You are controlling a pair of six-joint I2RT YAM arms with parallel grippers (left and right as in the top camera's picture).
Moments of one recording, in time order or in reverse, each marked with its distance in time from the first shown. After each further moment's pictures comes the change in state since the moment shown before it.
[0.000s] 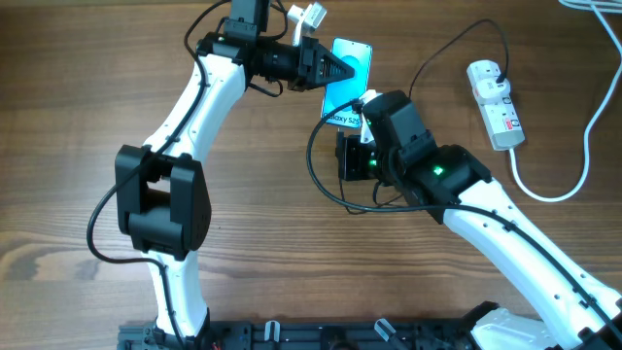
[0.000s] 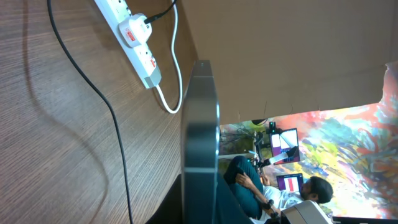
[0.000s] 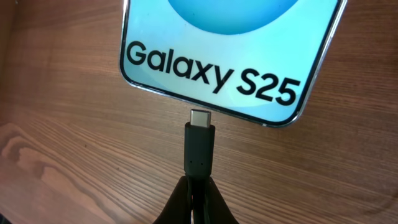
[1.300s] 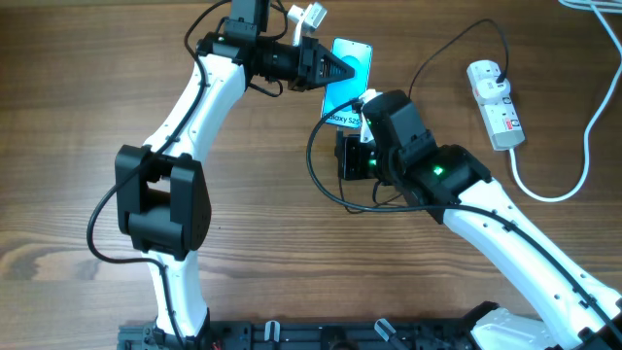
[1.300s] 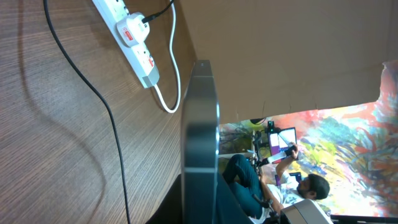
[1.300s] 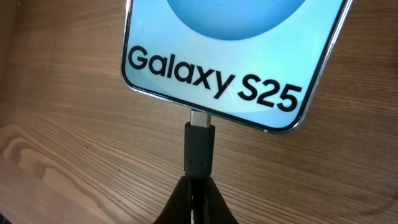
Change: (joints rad) left arm 0.000 0.000 0.000 0.000 0.008 0.000; right arm 0.000 0.000 0.000 0.006 0.000 0.000
